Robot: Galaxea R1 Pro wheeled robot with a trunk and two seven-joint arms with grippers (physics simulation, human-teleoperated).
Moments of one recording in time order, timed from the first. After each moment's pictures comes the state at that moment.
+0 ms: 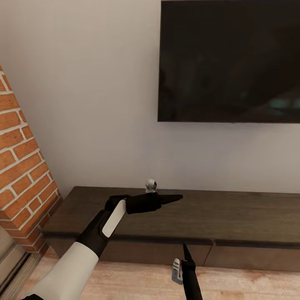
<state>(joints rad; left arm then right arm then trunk) -0.72 -0.12 -0.35 -1.02 0.71 0.80 -1.00 -0.46 0.15 0.32 -0.05 1.24 0.14 -0.97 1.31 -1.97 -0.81</state>
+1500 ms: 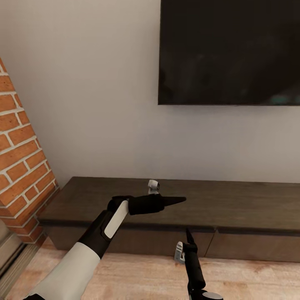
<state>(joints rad) -0.72 -0.13 -0.37 -1.02 0.71 0.80 -1.00 -0.55 0.12 0.31 -0.06 1.23 0.09 -0.96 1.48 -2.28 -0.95</state>
